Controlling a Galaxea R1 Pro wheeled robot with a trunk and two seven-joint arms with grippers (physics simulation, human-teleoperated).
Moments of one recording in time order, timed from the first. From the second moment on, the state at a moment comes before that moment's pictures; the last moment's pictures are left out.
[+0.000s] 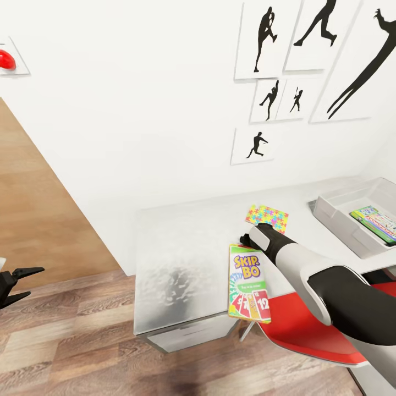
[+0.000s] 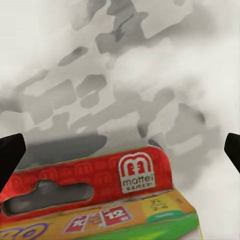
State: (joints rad) left arm -0.42 0.81 0.19 -0.94 1.39 1.03 -0.22; right arm -1.28 0.05 0.39 -0.11 -0.74 0.45 -0.43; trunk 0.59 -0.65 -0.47
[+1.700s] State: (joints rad) left arm -0.42 0.81 0.19 -0.94 1.39 1.03 -0.22; right arm -1.28 0.04 0.41 -0.11 -0.84 0.50 -0.34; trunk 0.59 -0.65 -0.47
